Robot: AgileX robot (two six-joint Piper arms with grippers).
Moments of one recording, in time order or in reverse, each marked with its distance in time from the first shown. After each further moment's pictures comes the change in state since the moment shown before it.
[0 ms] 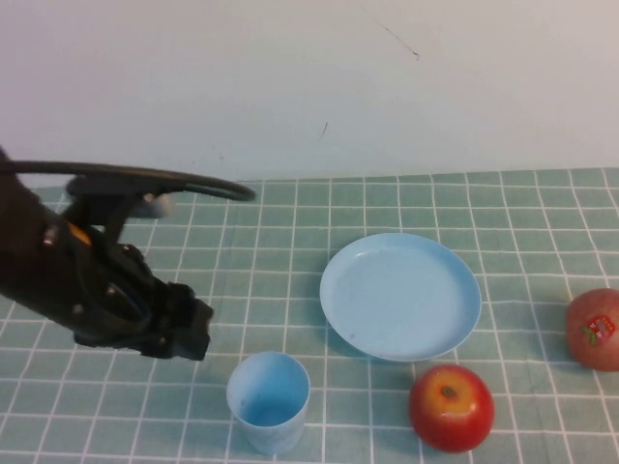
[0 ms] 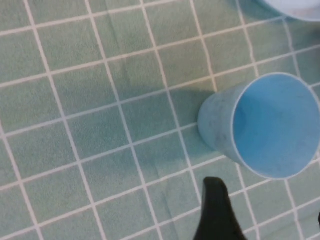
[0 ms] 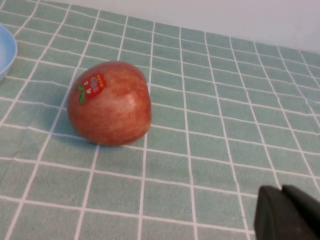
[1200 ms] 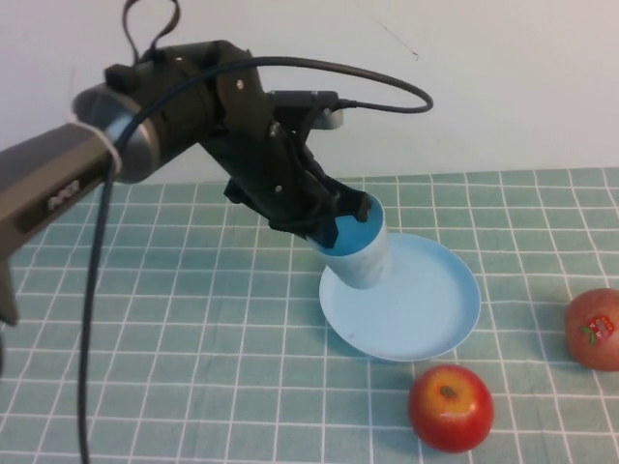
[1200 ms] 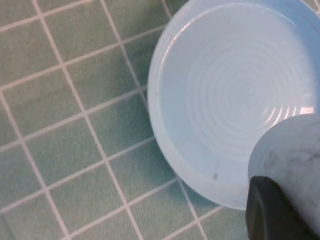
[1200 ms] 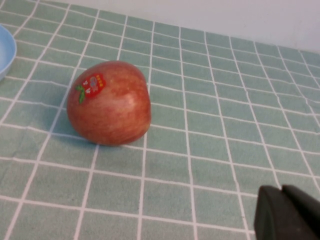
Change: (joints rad) right arm 0.000 0.000 0.000 0.000 0.000 0.000; left arm -0.186 0.604 -0.650 0.017 -0.033 -0.059
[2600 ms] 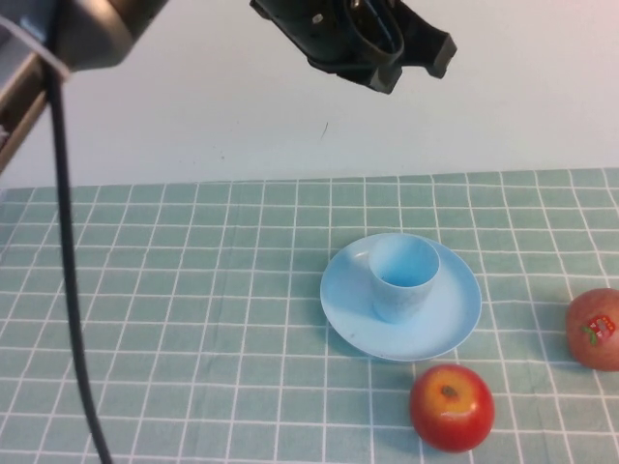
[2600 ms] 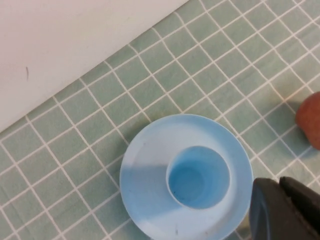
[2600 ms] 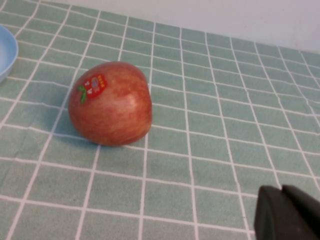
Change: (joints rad) right arm 0.000 0.000 0.000 0.000 0.000 0.000; left arm -0.169 -0.058 -0.564 0.217 0.305 -0.046
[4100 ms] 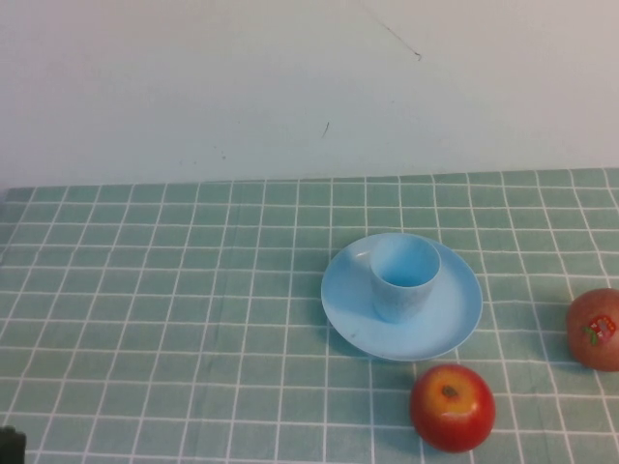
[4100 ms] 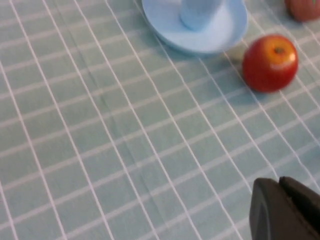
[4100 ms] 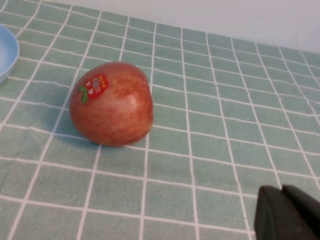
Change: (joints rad) right arm 0.000 0.000 0.000 0.000 0.000 0.000; left arm -0.073 -1.438 1.468 0.143 -0.218 -0.314
